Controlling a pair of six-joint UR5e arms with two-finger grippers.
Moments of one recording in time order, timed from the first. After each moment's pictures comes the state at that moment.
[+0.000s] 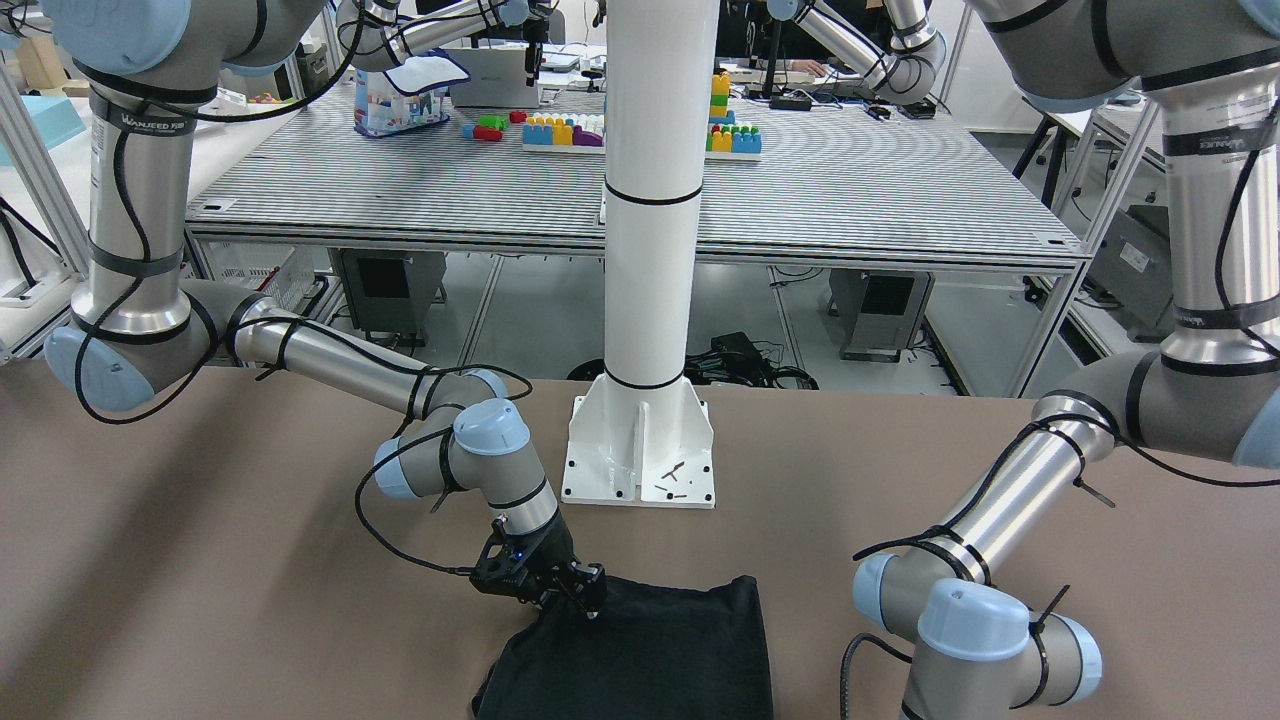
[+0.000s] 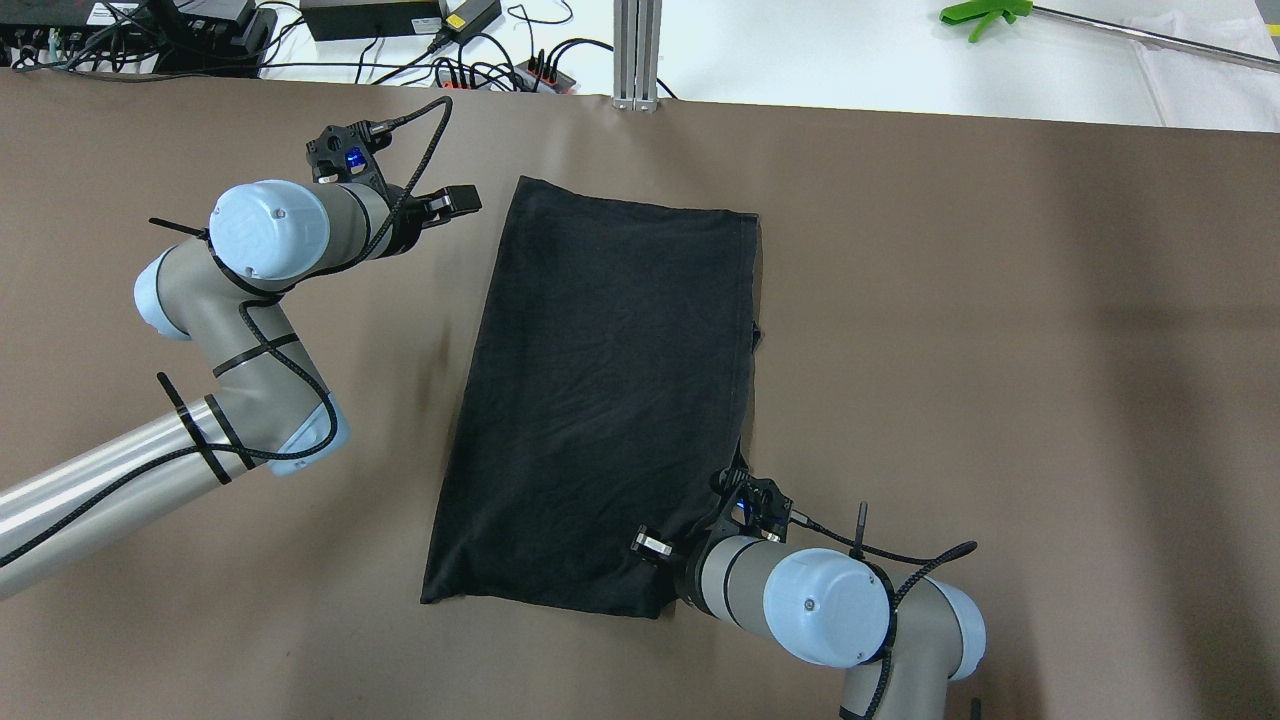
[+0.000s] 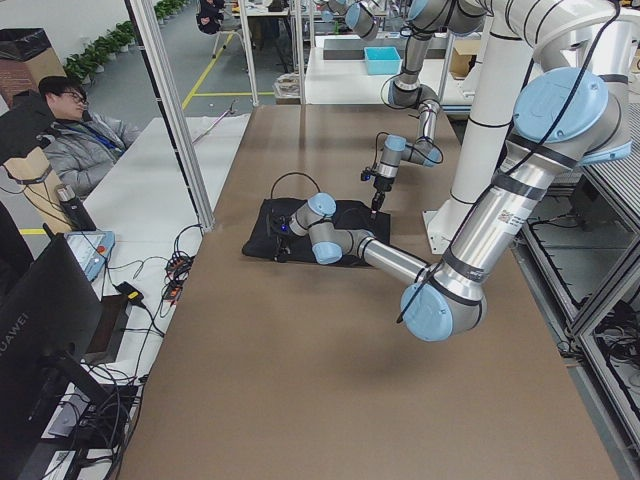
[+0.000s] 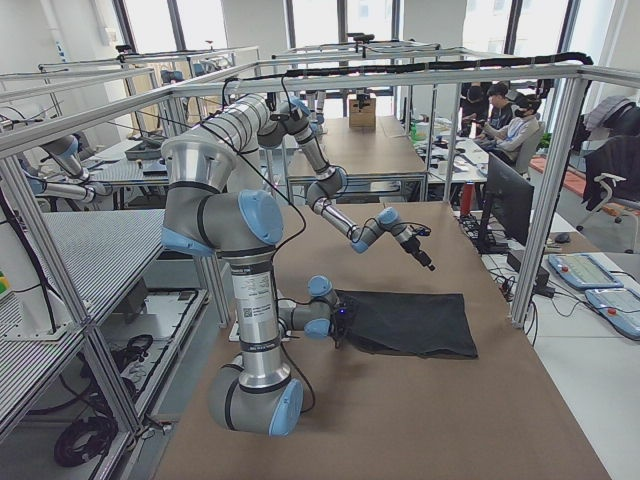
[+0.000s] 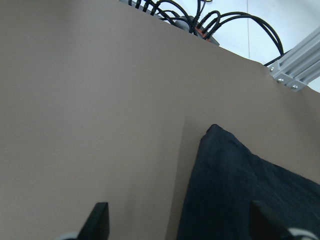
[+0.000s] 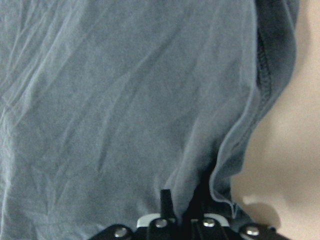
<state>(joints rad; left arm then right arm) -0.80 -2.18 -1.35 -2.35 -1.58 -1.41 0.29 -1.15 1.74 -0.96 1.55 1.81</state>
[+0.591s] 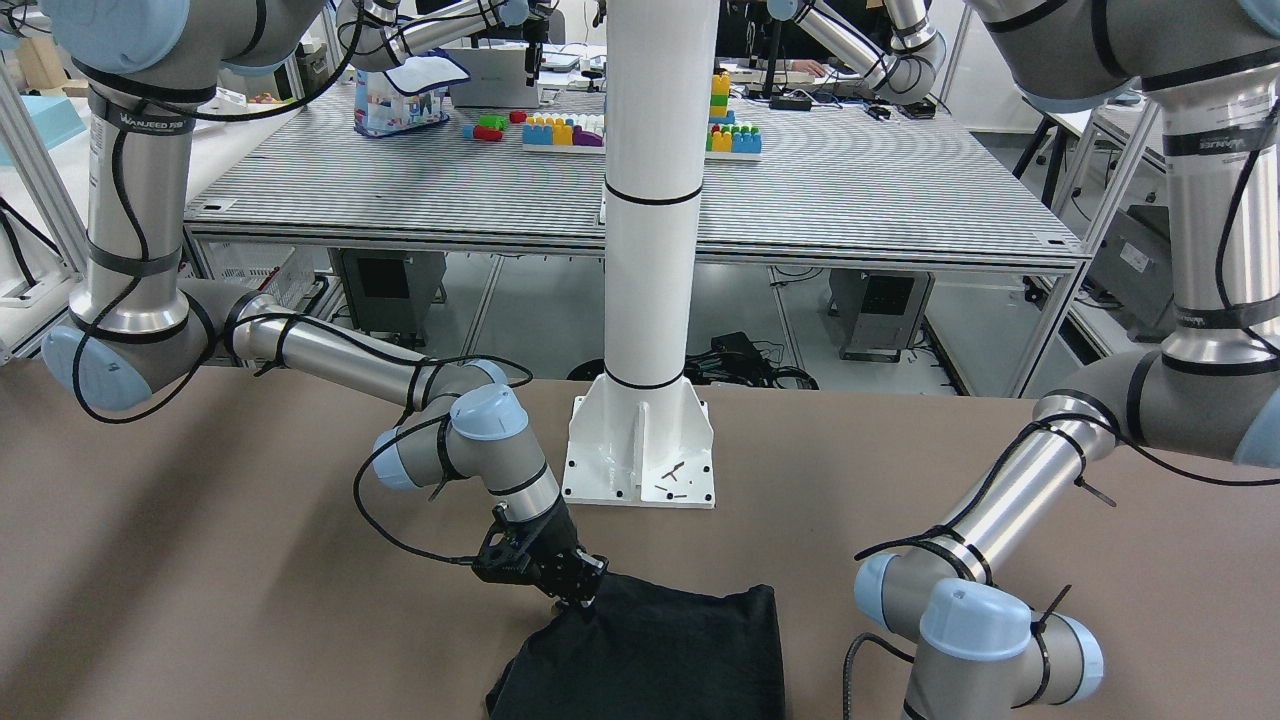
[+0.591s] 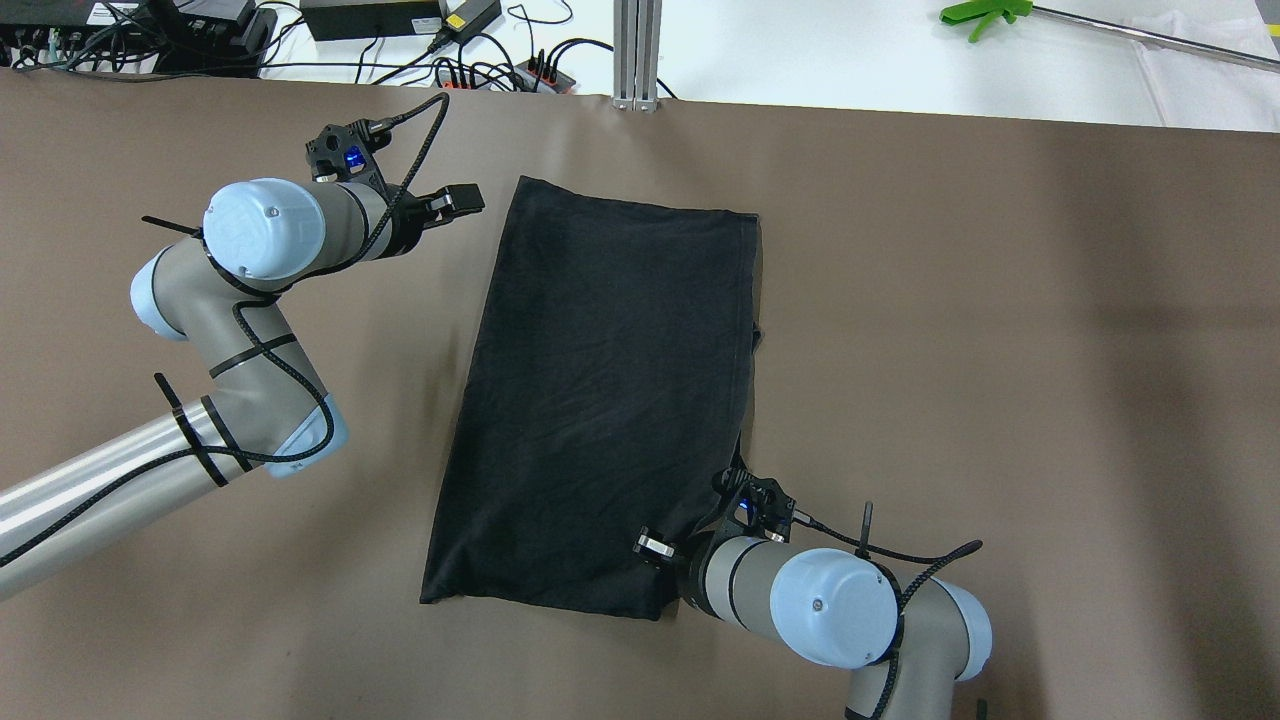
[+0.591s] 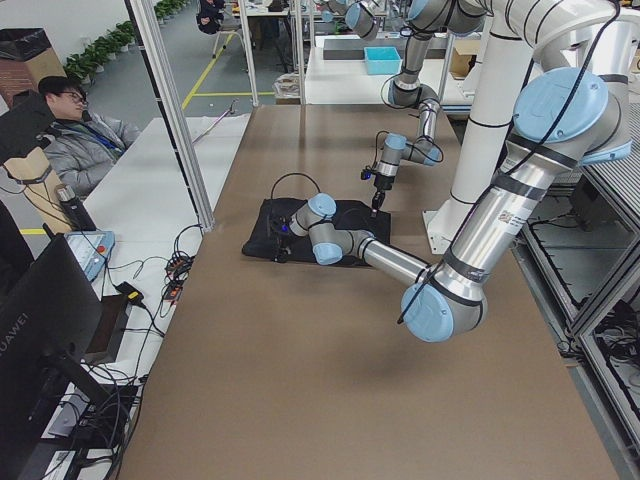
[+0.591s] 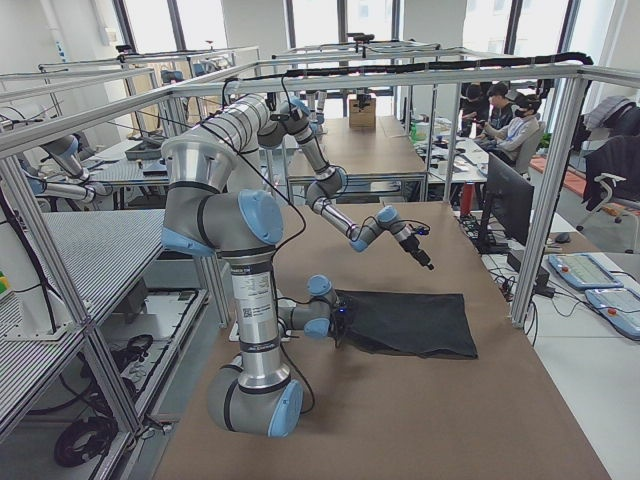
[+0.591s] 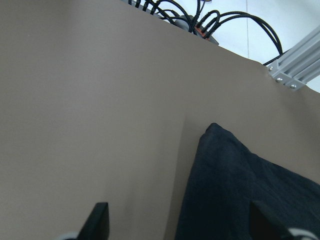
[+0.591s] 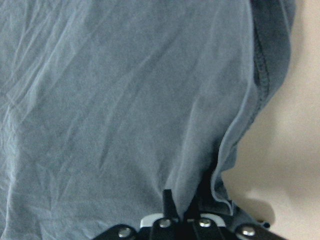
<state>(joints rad) -0.80 -2.18 -1.37 -2.35 -1.60 -1.43 0.29 -1.16 1.75 -0.96 1.56 1.80</state>
